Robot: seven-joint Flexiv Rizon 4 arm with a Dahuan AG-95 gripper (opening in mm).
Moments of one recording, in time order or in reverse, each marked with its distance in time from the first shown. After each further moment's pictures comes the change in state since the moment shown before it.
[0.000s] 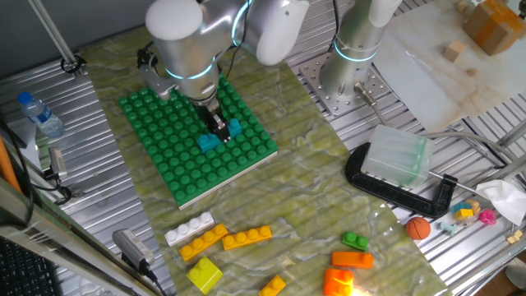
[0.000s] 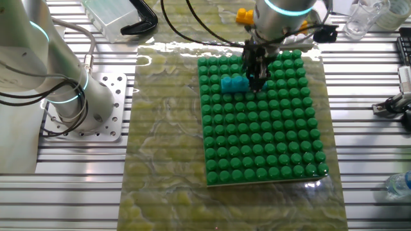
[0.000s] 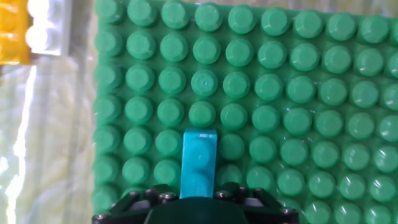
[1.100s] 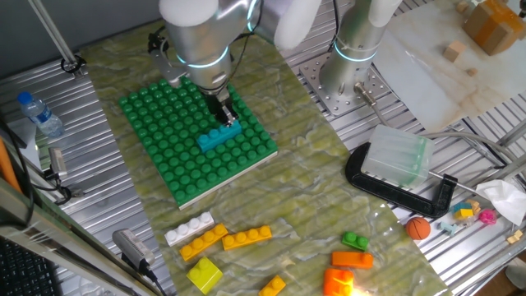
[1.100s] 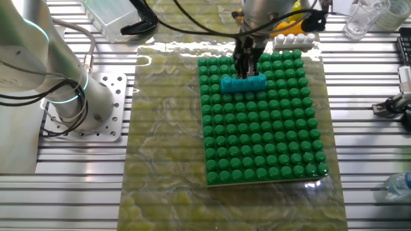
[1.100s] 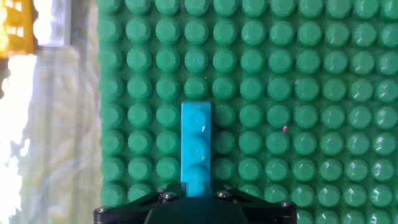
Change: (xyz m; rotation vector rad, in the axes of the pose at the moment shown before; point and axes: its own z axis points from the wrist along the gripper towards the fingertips) arm 0.034 -0.003 -0.002 0.046 -0.022 0.062
